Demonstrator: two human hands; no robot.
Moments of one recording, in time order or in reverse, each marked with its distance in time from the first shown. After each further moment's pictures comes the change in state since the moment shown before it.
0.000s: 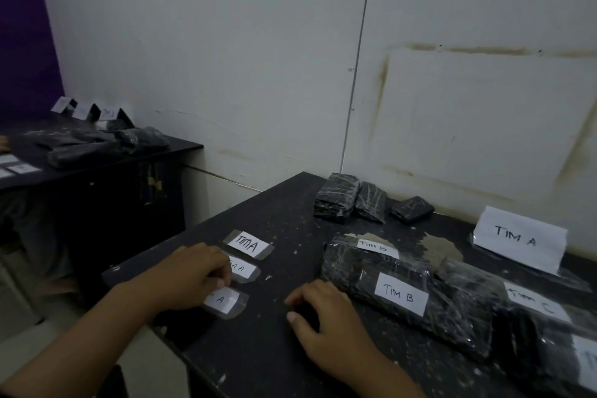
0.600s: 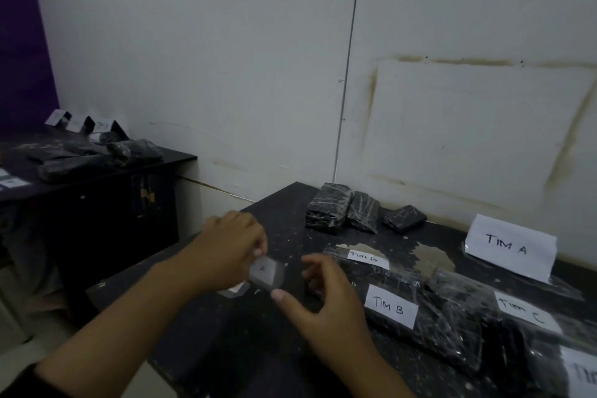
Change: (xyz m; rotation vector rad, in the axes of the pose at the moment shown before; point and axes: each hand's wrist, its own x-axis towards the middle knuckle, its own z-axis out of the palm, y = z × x) left_hand 0.032 0.067 -0.047 0.072 0.217 0.002; right_hand 0.006 -0.017 -0.025 0.273 0.318 0.120
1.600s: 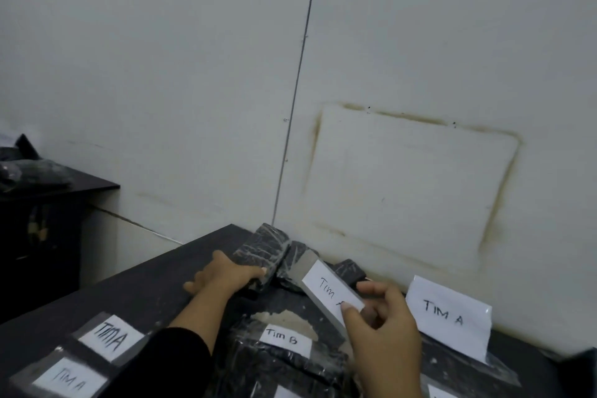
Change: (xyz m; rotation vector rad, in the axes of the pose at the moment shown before) left_hand 0.206 0.052 0.095 -0.601 -0.109 -0.914; right_hand 0.068 0.057 -0.130 0.107 0.530 0.293
